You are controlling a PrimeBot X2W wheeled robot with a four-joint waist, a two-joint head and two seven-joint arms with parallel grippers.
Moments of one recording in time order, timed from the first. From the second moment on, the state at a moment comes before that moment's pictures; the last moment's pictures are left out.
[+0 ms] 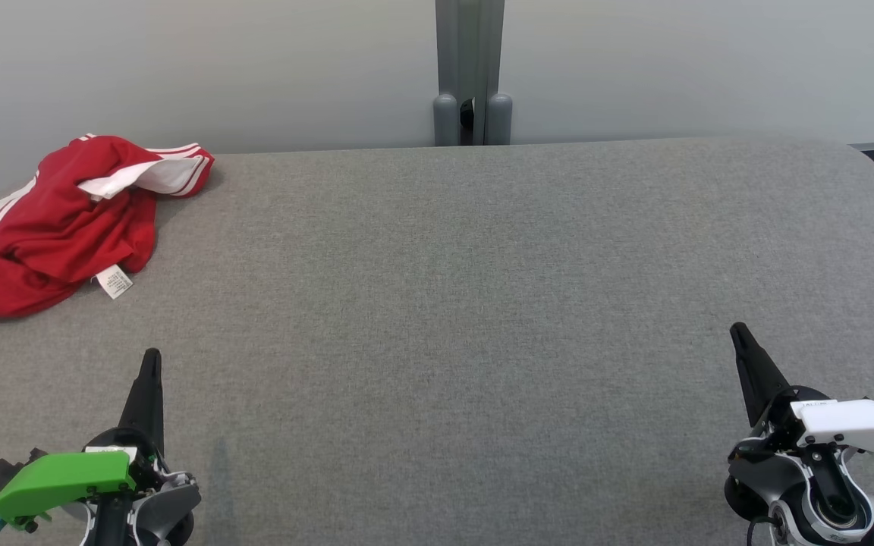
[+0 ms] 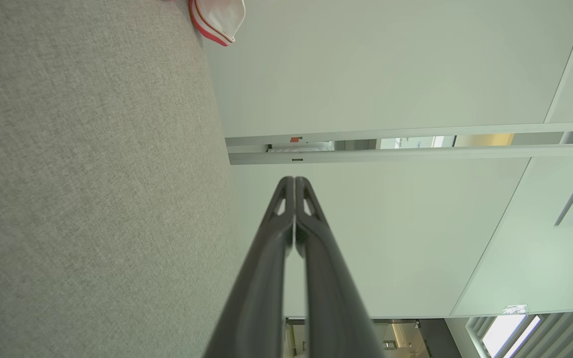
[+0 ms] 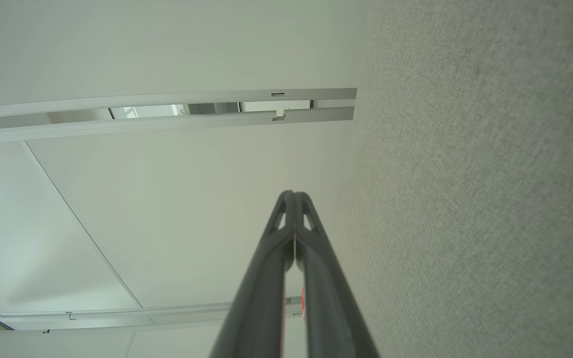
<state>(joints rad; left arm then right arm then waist) -0.10 0.05 0.11 0.24 -1.61 -0.13 0.11 -0.11 -0.05 -0.11 0.25 1.61 0.13 0.11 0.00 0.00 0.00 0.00</state>
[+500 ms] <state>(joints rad) -0.07 0.04 0.11 0.29 -1.61 -0.13 0.11 -0.07 -0.04 -0.11 0.29 1.61 0.13 0.11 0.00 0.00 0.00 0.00</state>
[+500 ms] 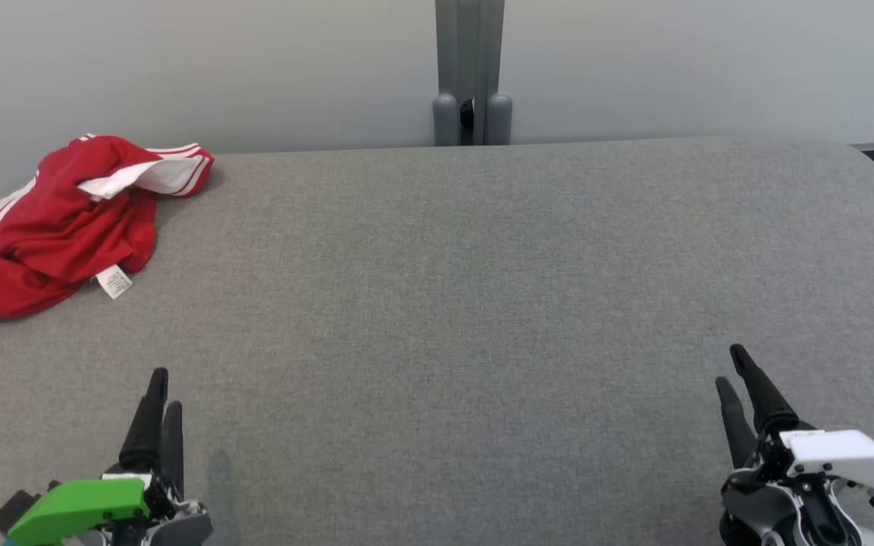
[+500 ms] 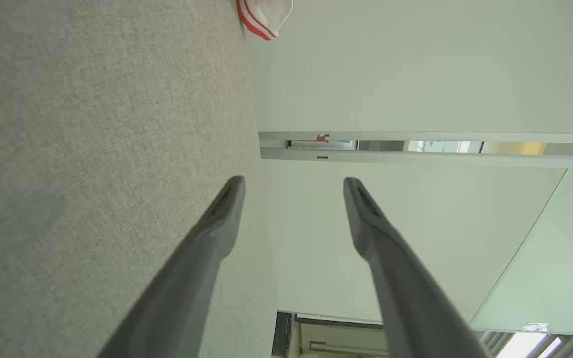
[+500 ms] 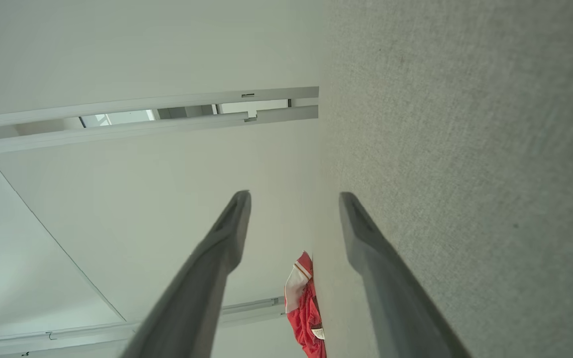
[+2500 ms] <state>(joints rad) -0.01 0.05 -0.10 0.13 -0.64 -0.01 -0.12 0.01 -0.04 -0.01 0.13 0.62 0.13 -0.11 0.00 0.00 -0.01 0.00</state>
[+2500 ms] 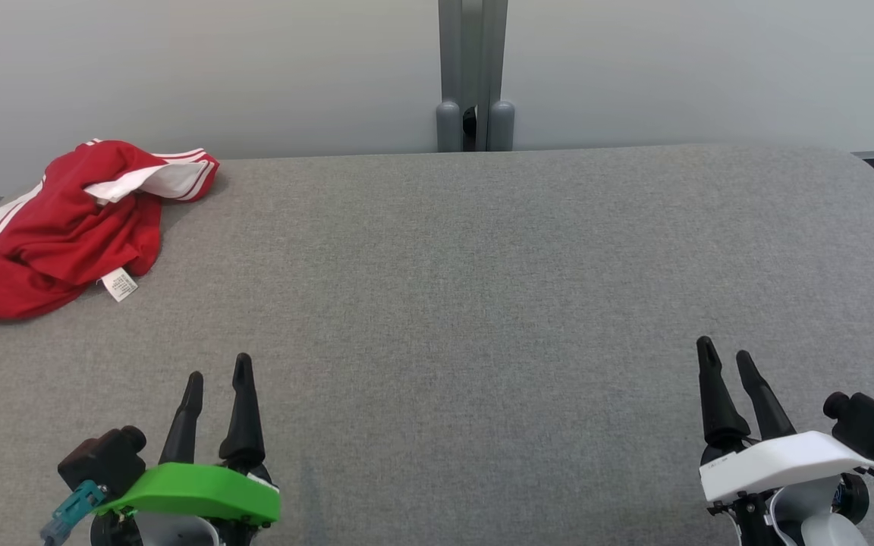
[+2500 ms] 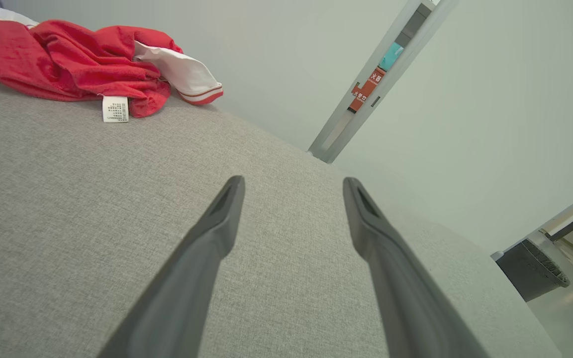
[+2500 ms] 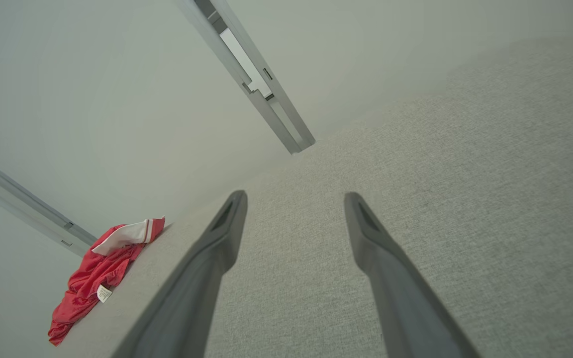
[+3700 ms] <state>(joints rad) 0.01 0.05 -0.14 0.17 -0.33 0.00 -0.20 0.02 -0.04 0.01 0.15 0.23 0.13 -0.20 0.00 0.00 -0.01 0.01</state>
